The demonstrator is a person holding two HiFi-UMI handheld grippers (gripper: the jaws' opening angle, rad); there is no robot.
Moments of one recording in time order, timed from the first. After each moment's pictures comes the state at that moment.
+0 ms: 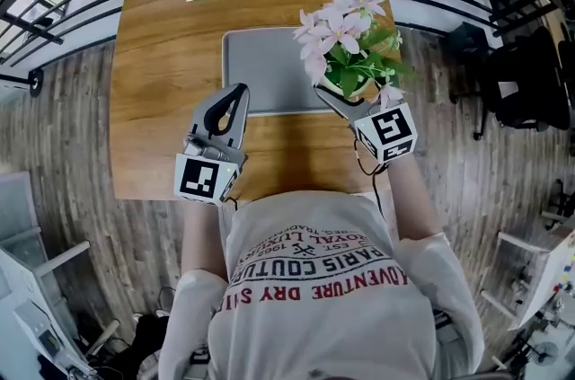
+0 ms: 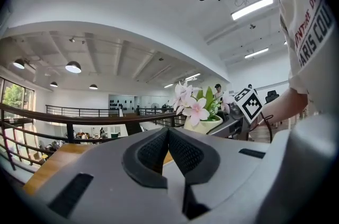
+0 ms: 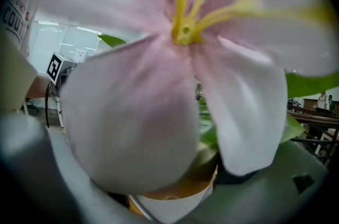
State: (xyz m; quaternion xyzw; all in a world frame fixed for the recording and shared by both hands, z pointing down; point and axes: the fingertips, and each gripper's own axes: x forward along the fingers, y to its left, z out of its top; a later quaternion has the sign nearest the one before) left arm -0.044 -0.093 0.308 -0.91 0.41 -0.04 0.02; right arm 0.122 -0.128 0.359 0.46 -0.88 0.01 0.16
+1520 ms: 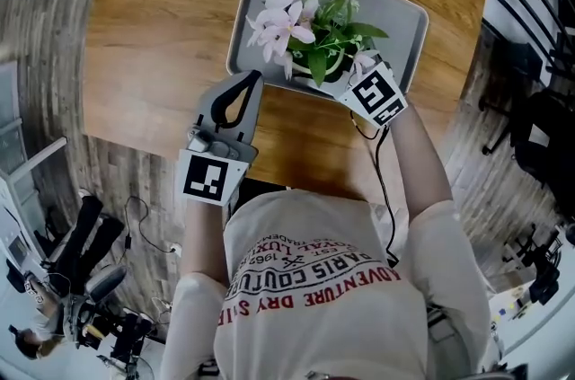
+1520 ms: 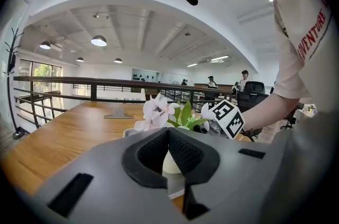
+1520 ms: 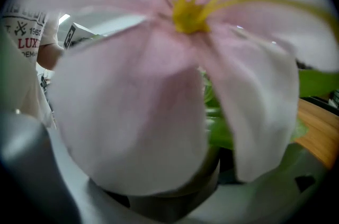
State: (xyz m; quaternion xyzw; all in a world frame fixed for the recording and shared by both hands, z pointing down) left arm -0.079 -0.114 0.451 -0.84 0.52 -0.12 -0.14; right arm -0.023 -0.160 0.560 0.11 -0.96 0.07 0.23
